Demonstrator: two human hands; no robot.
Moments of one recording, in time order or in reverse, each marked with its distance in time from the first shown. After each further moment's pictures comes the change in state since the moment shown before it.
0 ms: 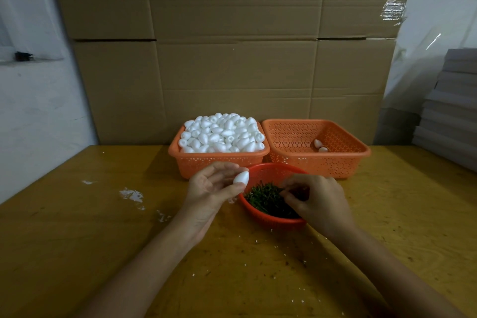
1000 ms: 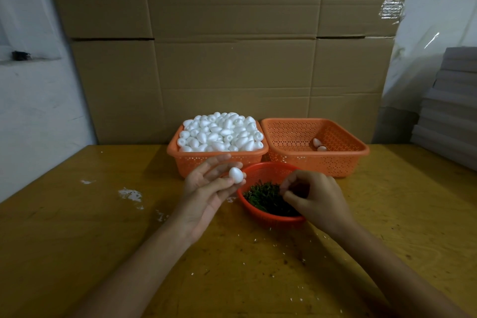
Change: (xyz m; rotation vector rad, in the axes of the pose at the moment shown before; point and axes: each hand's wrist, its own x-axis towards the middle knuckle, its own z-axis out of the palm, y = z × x) left_hand 0.003 0.002 -0.004 -0.288 -0.002 -0.055; right_hand 0.003 0.003 0.000 0.128 -0.054 0.091
